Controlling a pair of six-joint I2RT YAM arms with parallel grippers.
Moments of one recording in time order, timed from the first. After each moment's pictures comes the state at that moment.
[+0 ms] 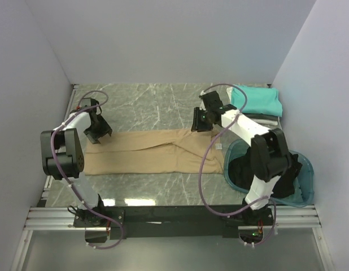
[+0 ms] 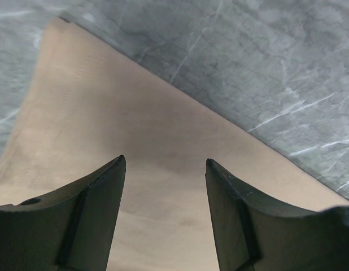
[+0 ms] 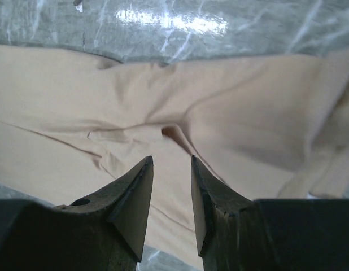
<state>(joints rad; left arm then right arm) 0.11 1.78 1.19 -0.60 -0.07 -0.57 0.40 1.75 1.29 -0.50 -0.15 0.40</state>
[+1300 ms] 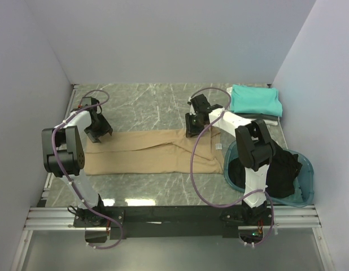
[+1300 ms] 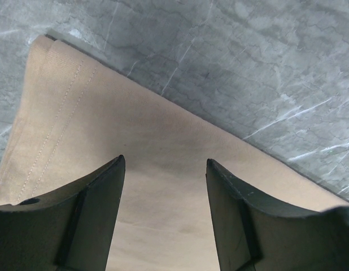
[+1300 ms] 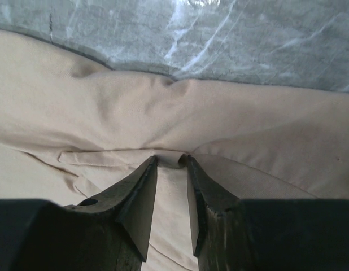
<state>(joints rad) 0.11 1.82 1.22 -0.60 -0.05 -0.54 0.45 1.99 1.42 -0.52 -0.17 0.30</state>
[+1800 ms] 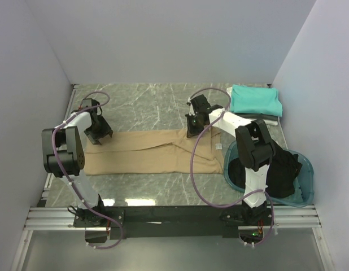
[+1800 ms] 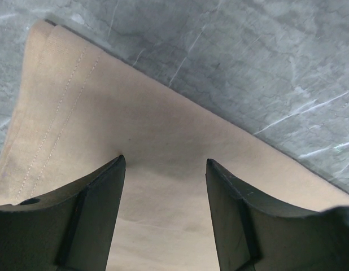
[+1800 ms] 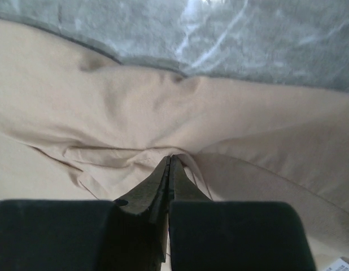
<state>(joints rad) 0.11 1.82 1.20 -0.59 -0.05 -0.54 0.45 1.99 1.42 -0.51 -0.20 0.29</state>
